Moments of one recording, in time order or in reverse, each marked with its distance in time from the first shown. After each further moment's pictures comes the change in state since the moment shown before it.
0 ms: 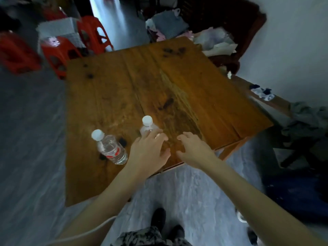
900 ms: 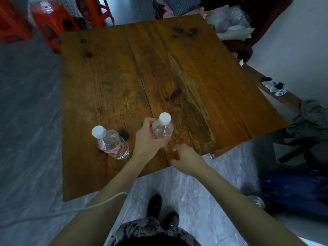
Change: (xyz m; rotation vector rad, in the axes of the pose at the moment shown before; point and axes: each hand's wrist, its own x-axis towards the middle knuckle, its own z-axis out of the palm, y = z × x) left_hand 0.046 -0.066 0.070 -0.905 0.118 -0.429; right_hand 0.042 -0.013 0.068 0.216 -0.224 0.091
